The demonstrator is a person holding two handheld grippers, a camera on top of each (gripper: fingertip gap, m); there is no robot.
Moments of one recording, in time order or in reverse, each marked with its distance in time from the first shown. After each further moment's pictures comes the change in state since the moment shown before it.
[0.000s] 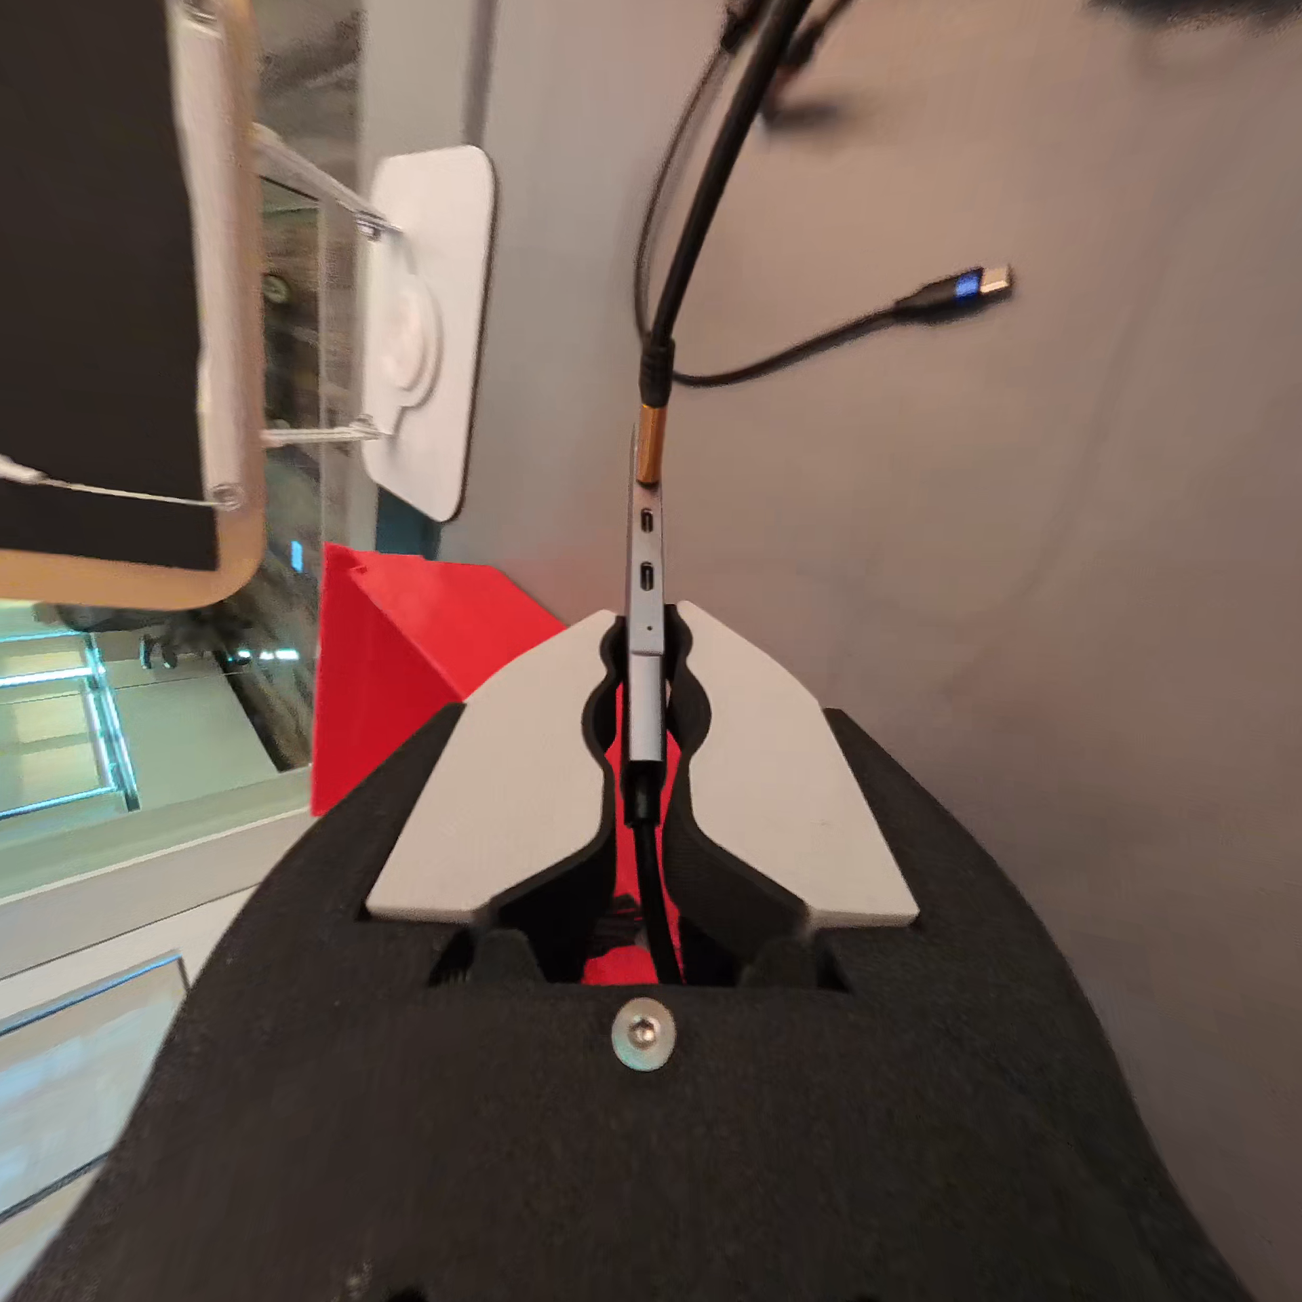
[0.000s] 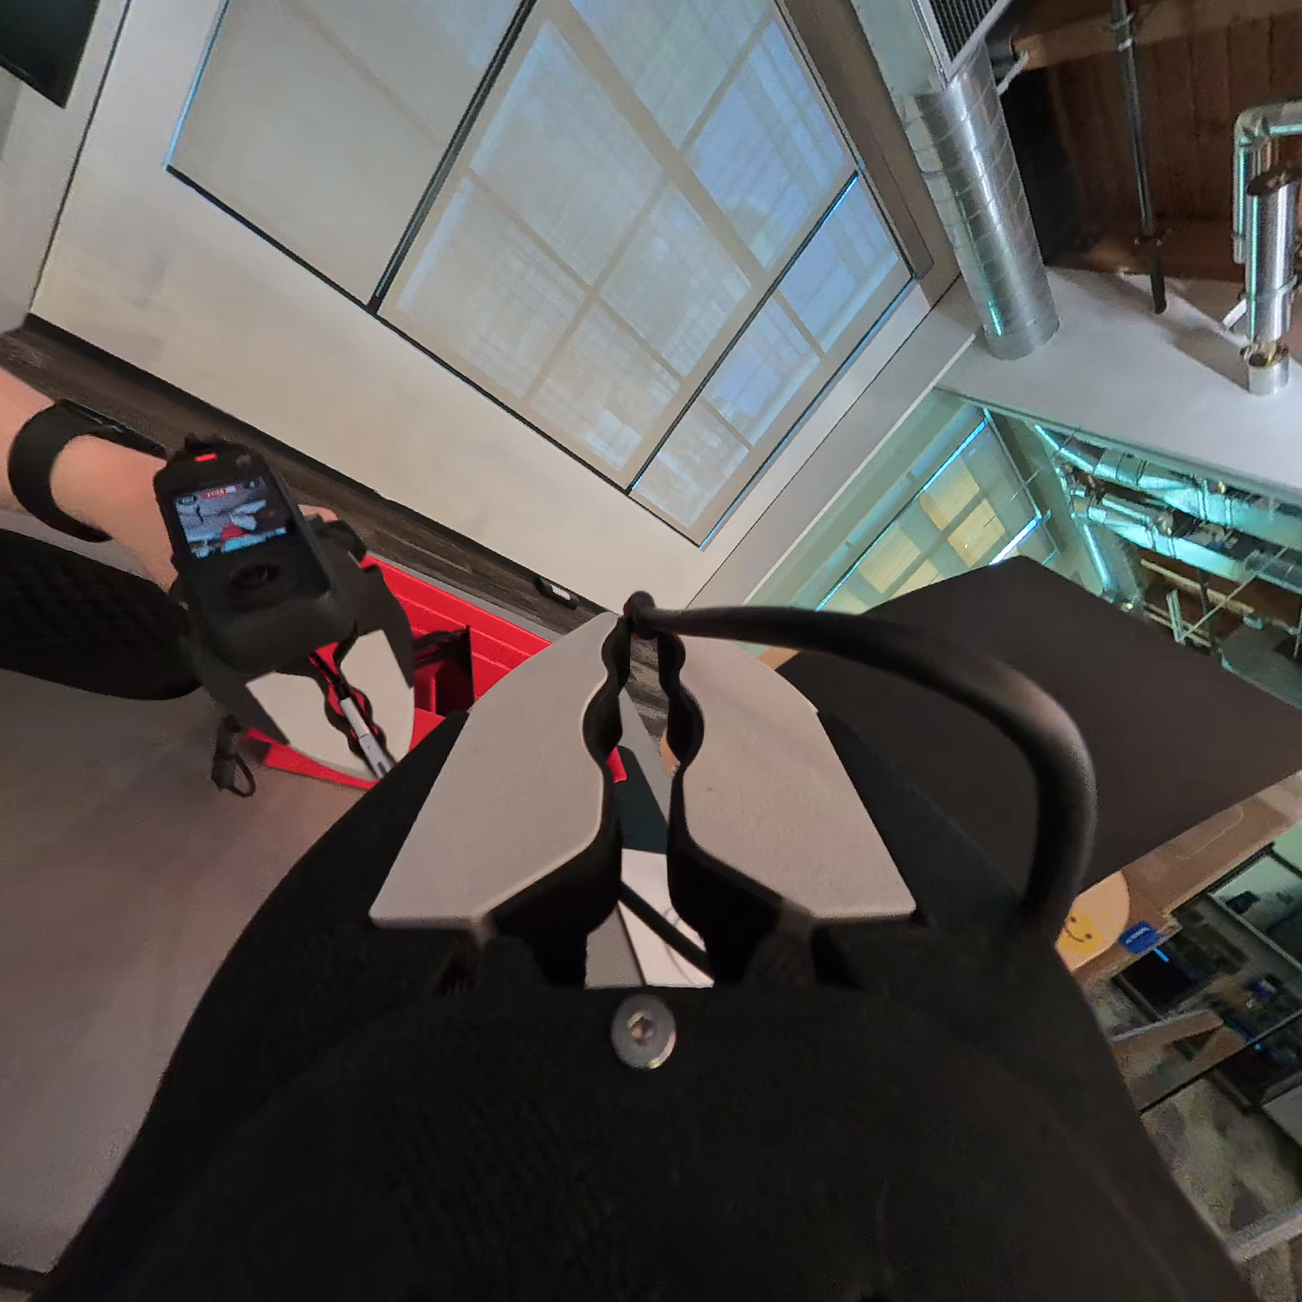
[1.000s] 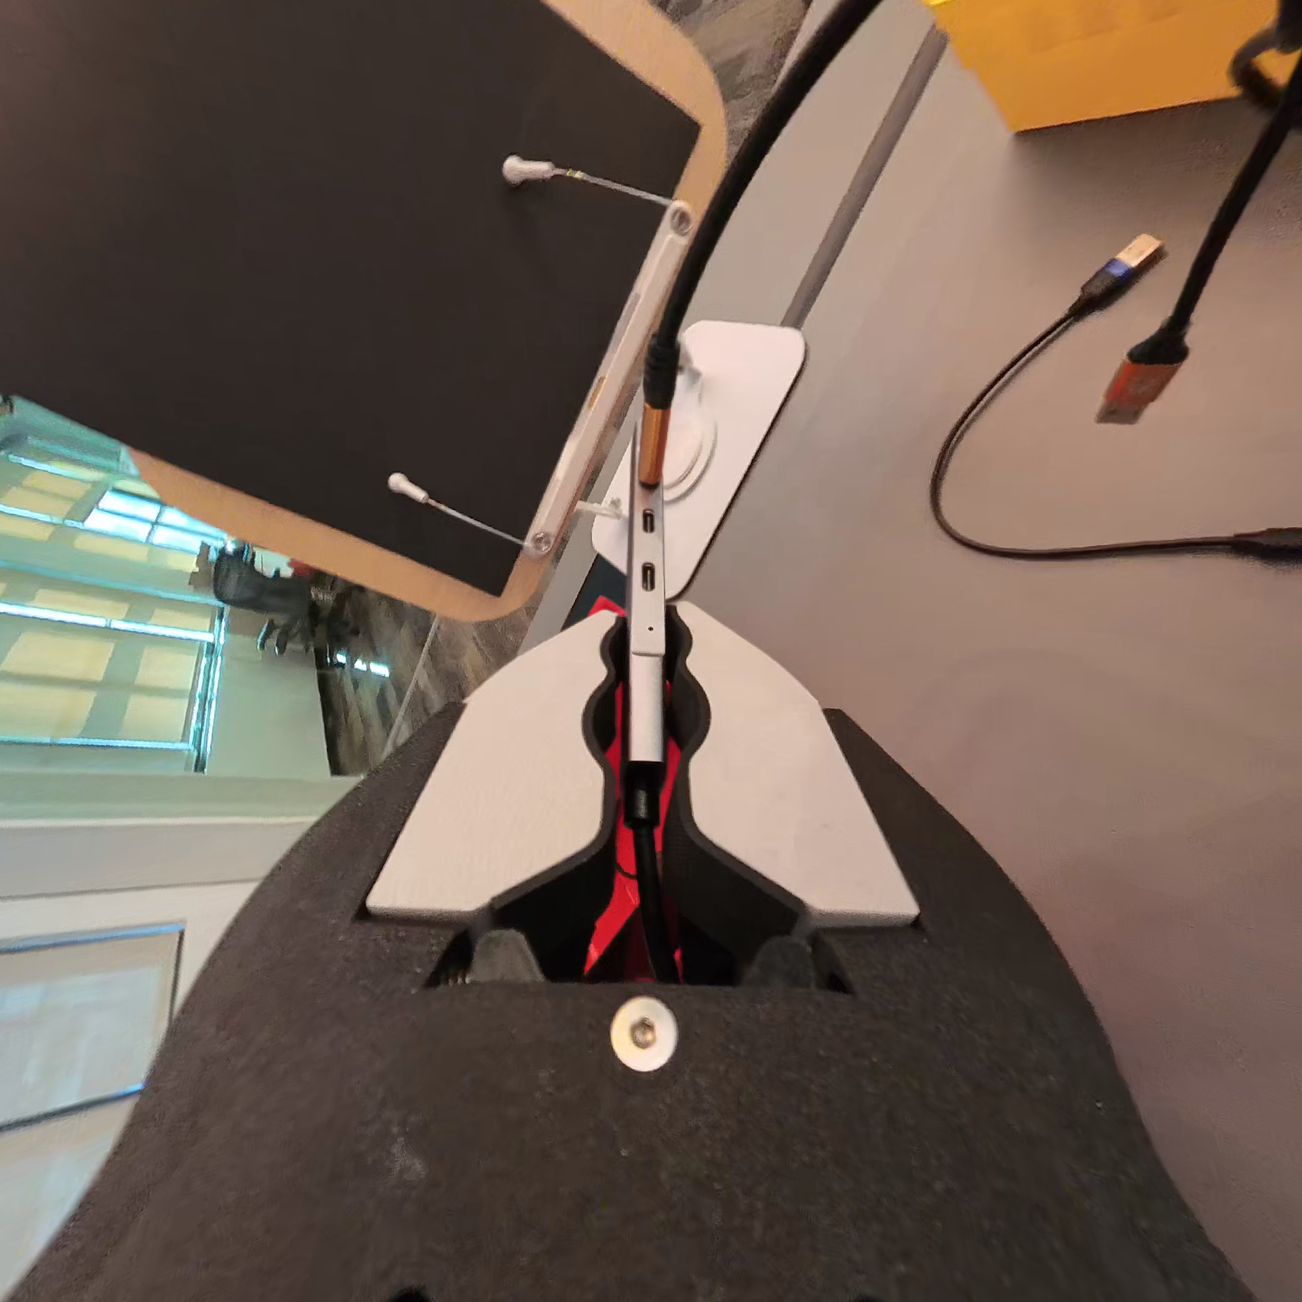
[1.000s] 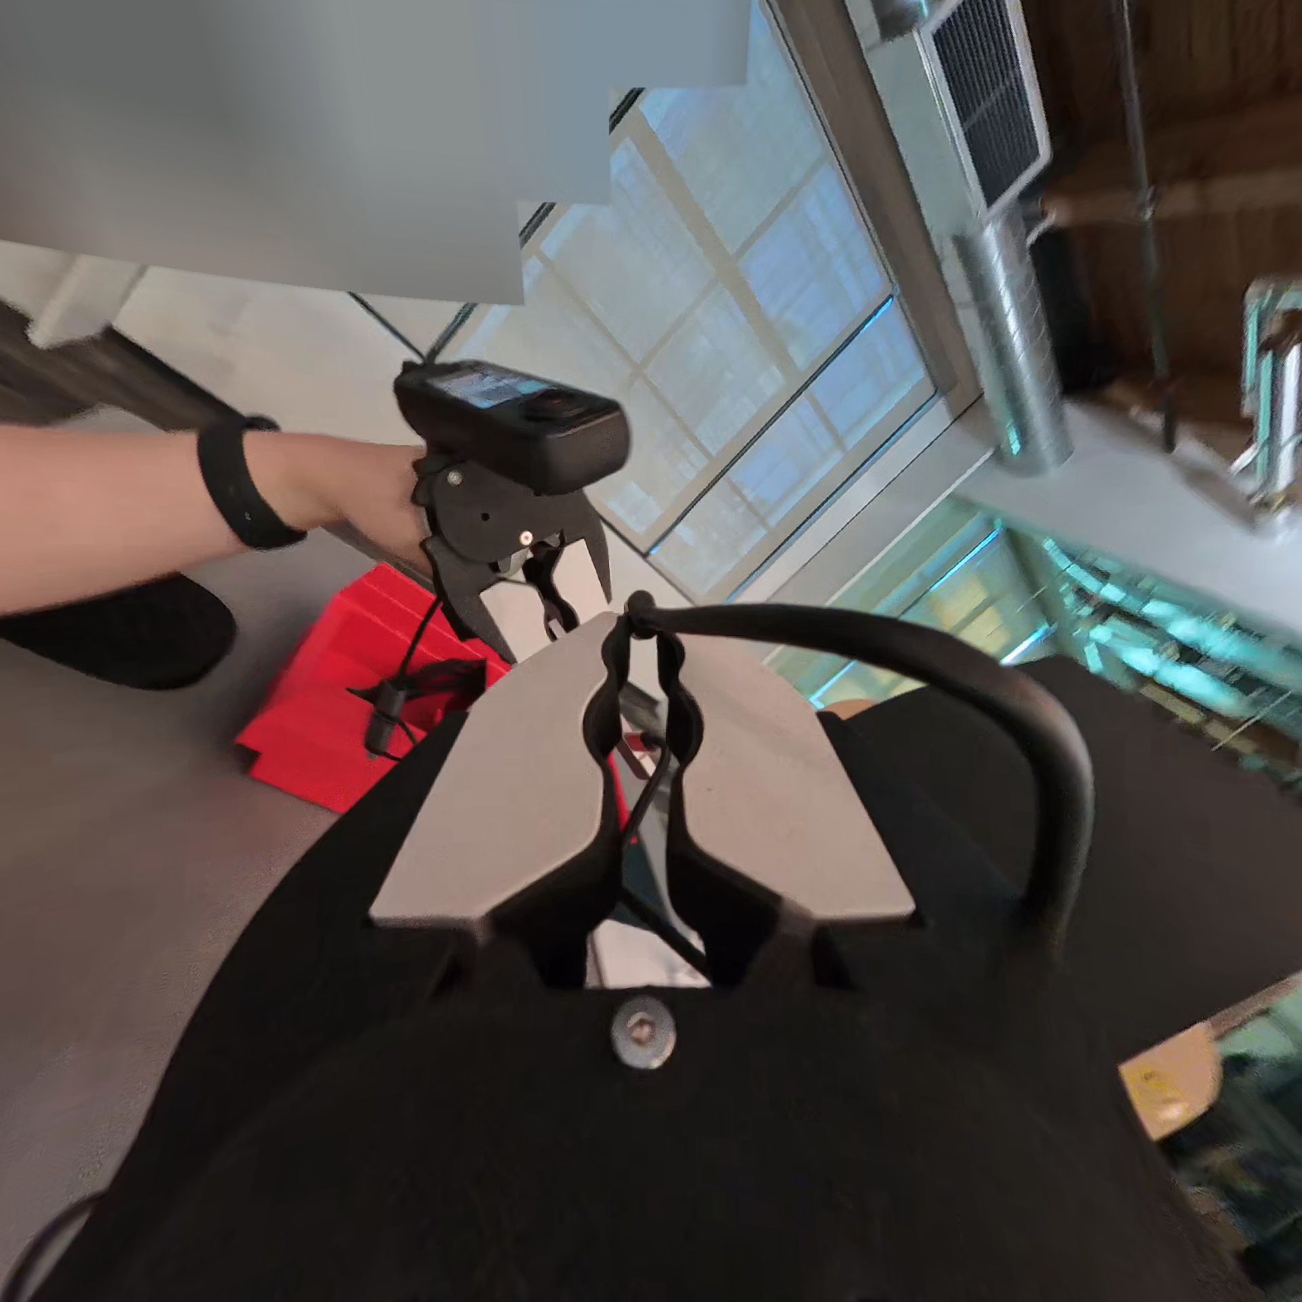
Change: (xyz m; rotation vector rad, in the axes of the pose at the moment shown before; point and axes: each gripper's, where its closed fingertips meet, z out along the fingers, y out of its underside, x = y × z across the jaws) left arm -0.114 -0.021 -0.028 0.177 -0.232 -0.165; right arm -0.032 0.010 0.025 0.118 -0.062 -0.111
